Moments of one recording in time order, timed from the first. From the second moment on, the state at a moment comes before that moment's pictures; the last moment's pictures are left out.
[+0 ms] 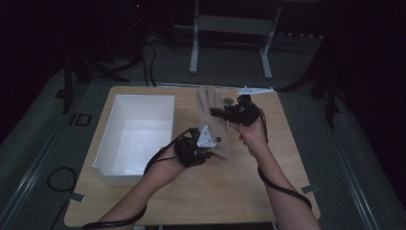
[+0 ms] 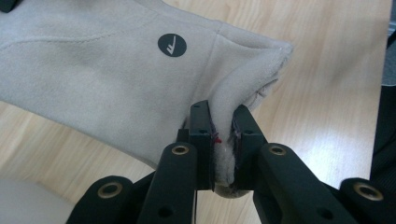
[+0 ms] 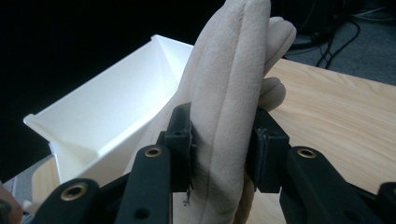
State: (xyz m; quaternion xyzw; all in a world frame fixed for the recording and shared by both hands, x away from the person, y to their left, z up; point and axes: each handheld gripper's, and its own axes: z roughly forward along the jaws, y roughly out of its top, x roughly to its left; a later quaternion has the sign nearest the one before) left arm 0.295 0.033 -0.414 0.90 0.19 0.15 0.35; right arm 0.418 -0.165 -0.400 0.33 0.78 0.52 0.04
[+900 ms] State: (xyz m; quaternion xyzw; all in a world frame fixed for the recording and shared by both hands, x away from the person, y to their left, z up) left arm 0.278 0.134 -0.399 0.87 0.25 0.17 0.38; right arm 0.425 -0.070 -0.385 0.30 0.79 0.53 0.02
